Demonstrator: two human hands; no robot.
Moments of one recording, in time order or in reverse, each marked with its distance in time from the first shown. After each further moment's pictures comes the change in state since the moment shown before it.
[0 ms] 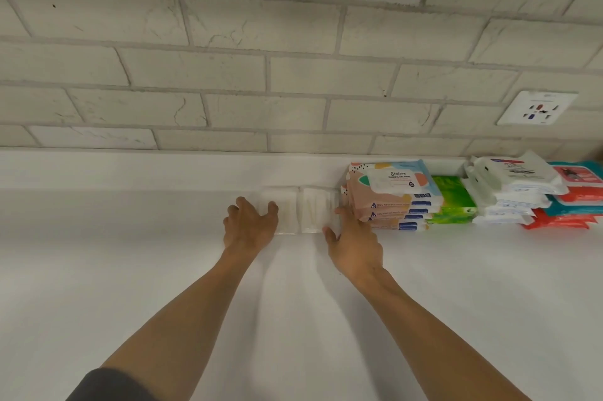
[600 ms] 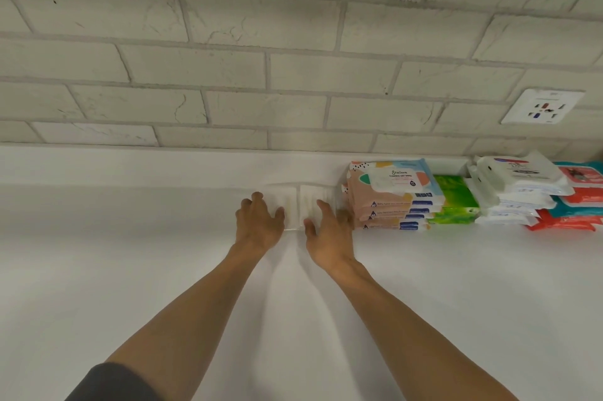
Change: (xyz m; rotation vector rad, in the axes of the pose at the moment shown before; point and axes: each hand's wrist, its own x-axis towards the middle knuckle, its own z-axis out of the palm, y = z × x) left_hand -0.005 0.006 0.010 0.028 -0.038 0.153; right_hand 0.015 -0.021 0.032 0.172 -0.031 0.009
